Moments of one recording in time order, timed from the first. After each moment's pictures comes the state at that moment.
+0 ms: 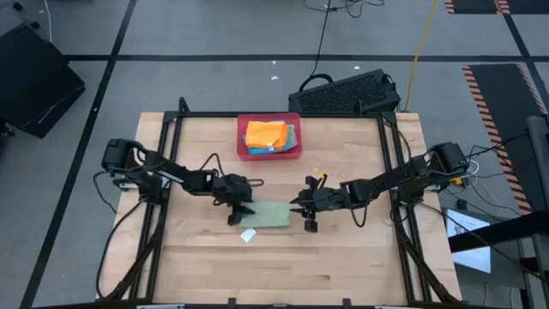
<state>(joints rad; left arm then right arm) -0.03 1.64 0.51 0.32 0.23 -0.13 0.21 1.57 0.70 0.26 0.19 0.17</state>
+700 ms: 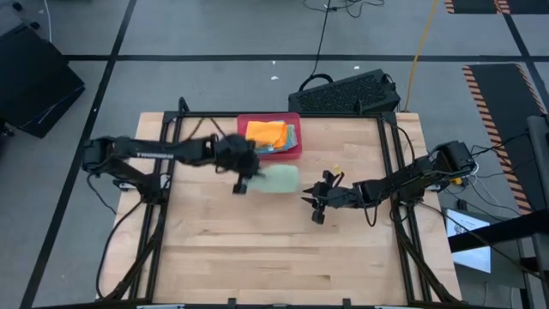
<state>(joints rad) 0.18 1.41 0.93 -0.23 0.19 0.35 0.21 1.51 0.46 0.46 0.40 0.27</state>
